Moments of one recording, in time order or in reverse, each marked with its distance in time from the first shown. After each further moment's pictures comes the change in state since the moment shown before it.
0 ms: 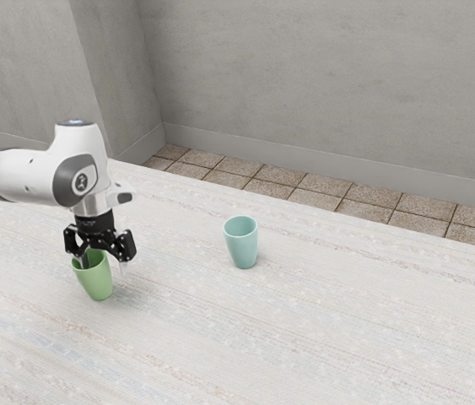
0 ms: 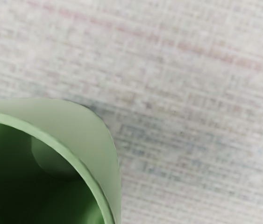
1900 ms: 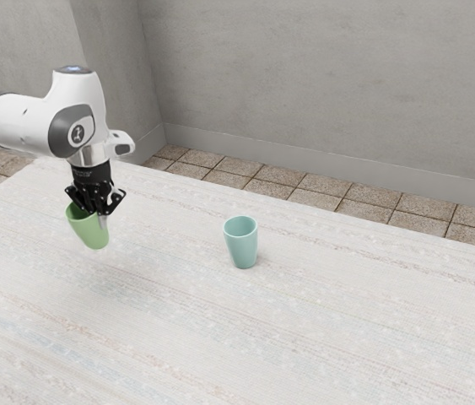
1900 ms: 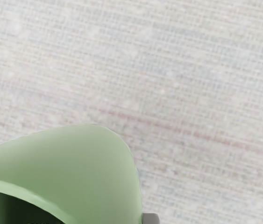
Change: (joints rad) arm -0.011 -0.007 0.015 0.251 0.111 -0.156 -0.019
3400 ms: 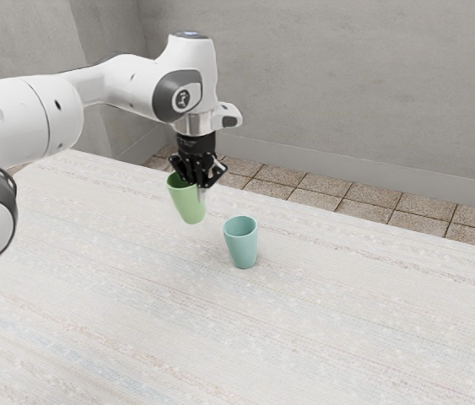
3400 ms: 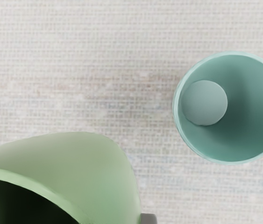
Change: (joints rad) arm -0.005 0.358 -0.294 0.607 0.004 -0.261 -0.048
